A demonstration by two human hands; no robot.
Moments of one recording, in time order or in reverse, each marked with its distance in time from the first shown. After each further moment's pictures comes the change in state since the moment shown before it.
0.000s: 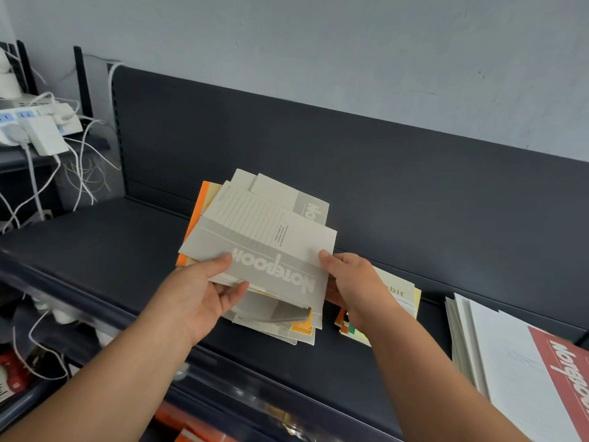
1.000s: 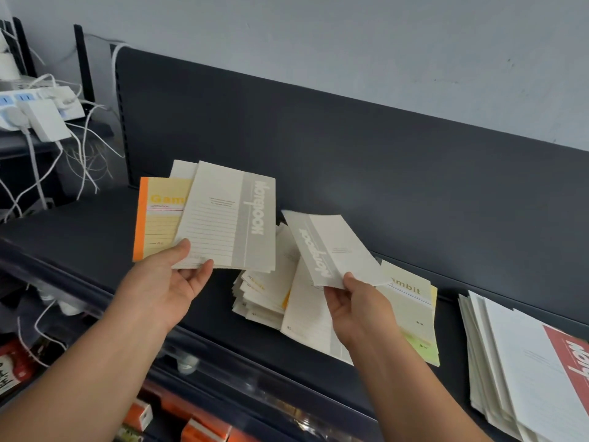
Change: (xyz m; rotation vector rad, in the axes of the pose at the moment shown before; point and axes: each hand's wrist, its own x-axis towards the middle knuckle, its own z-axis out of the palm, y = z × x) left_hand 0.024 0.026 -0.044 -0.141 0.123 0.129; right_hand -0.008 0.024 0.031 0.984 0.233 0.205
